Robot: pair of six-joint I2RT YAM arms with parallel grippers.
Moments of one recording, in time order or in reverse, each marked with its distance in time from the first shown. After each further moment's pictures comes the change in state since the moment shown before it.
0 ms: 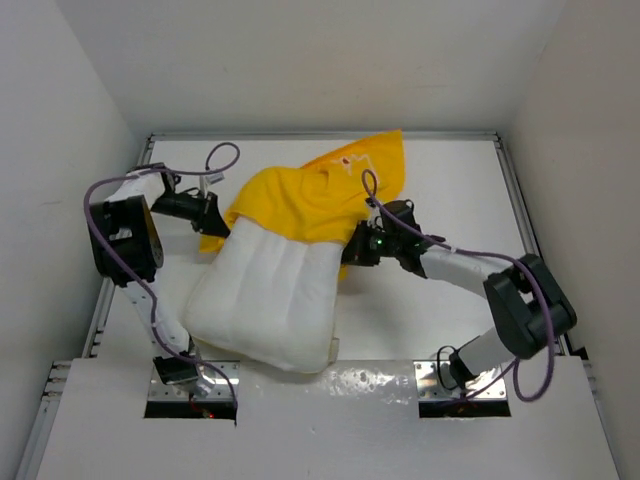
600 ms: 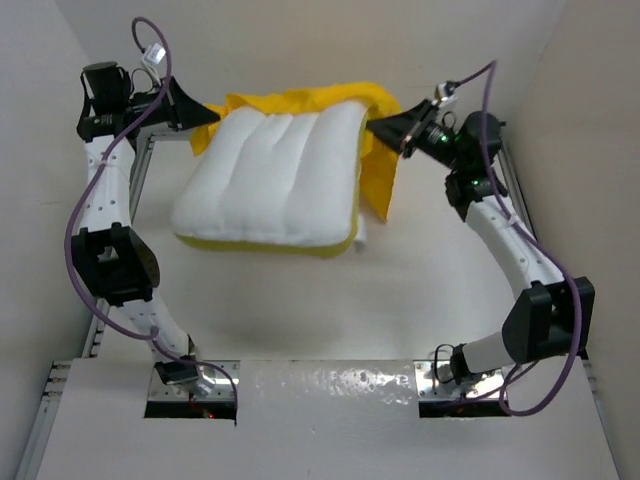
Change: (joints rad) left arm 0.021 -0.221 0.451 0.557 0.248 -1.035; right arm -0.258 -0.116 0.457 0.267 -0.292 0.579
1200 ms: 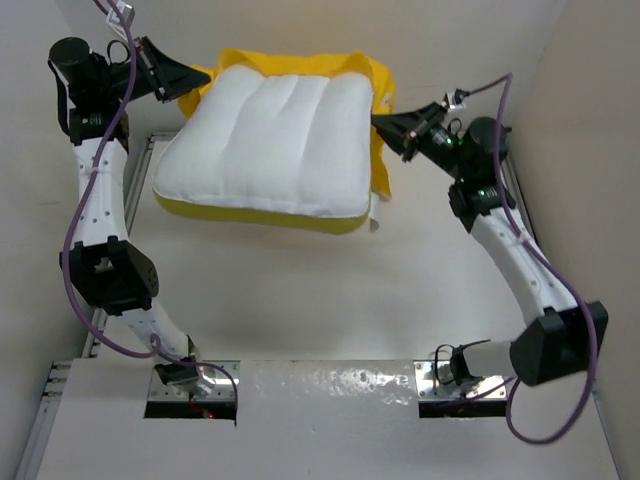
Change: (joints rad) left arm 0.000 -0.033 0.068 0.600 -0.029 -0.868; right arm -0.001 -0.010 0.142 -0.104 0.171 0.186
